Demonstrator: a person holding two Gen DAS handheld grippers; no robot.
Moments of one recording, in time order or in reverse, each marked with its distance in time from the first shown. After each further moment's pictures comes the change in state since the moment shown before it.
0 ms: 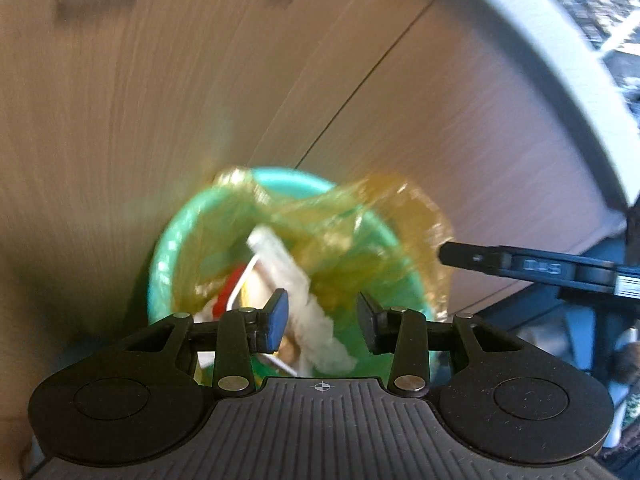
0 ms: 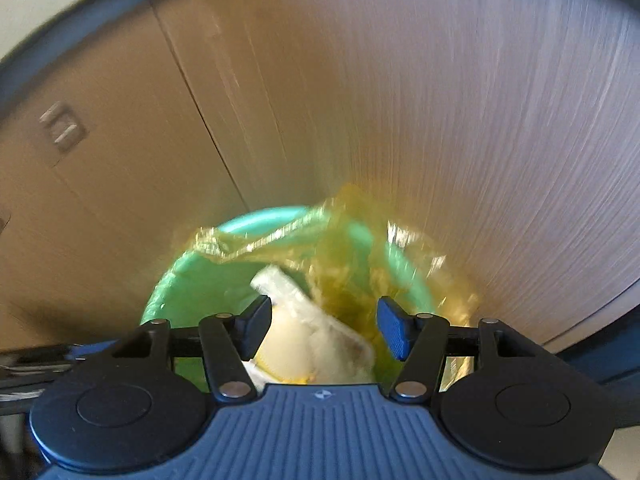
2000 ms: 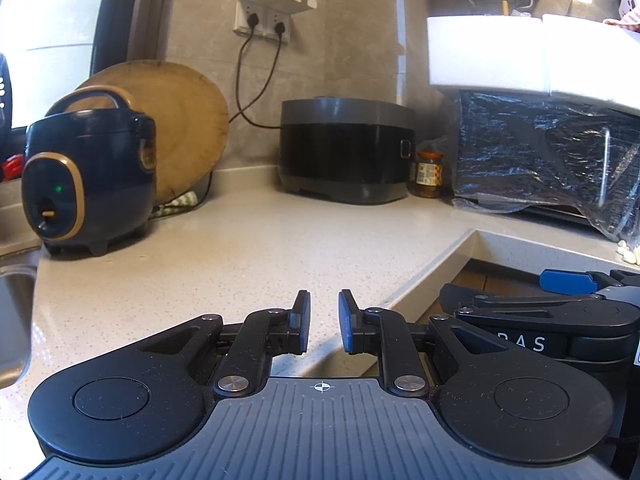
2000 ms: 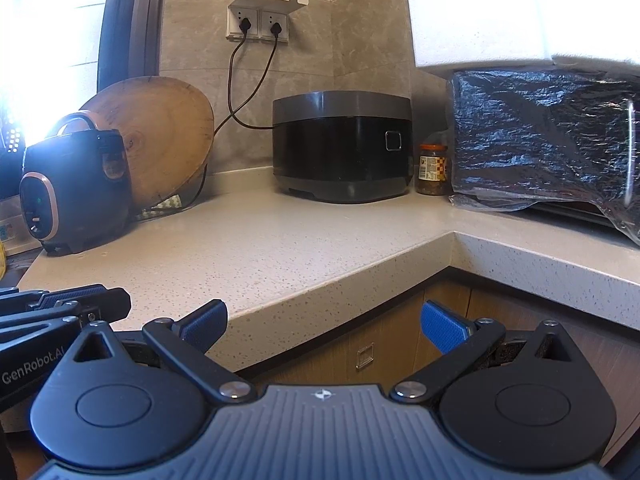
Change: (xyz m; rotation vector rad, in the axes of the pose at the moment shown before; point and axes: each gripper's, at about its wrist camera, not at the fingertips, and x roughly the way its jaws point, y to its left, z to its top) left arm -0.291 -0.076 0.000 0.264 -0.647 0.538; right arm -0.212 0.211 0.004 -0.163 -0.561 0.150
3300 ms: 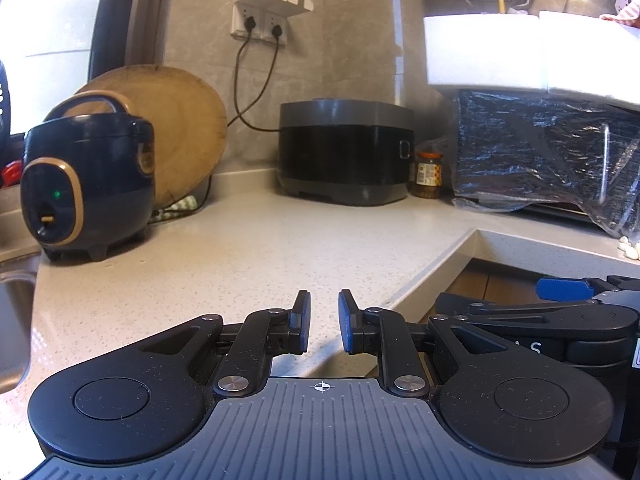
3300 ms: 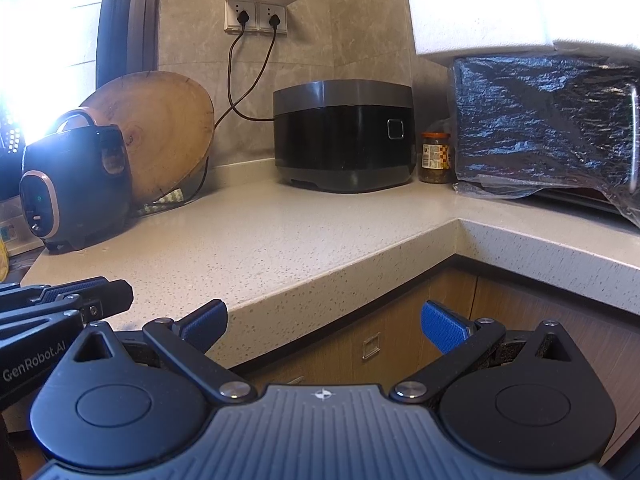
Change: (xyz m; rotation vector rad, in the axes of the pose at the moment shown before) left arm 0.003 0.000 -0.001 0.017 -0.012 0.001; right arm 0.007 -0.002 -0.005 0.022 0.029 0.014
